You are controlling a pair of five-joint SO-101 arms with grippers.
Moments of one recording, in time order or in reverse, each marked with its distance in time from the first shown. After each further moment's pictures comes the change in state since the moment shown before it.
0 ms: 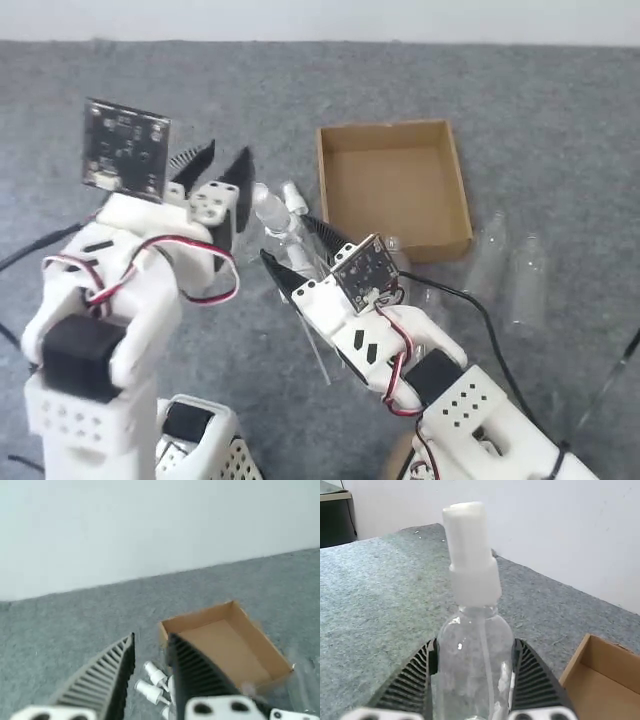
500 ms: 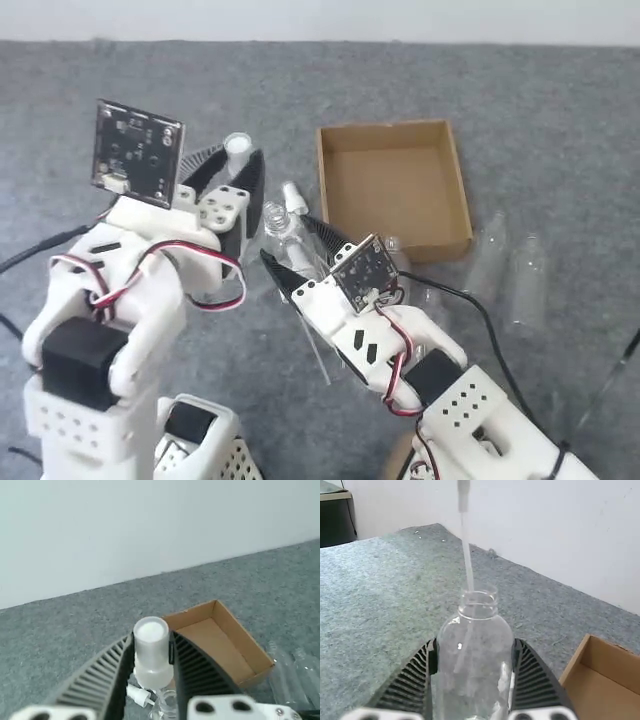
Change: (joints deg) left arm 3.7 0.2 -2.4 1.1 0.4; right arm 0.0 0.0 0.0 0.0 0.2
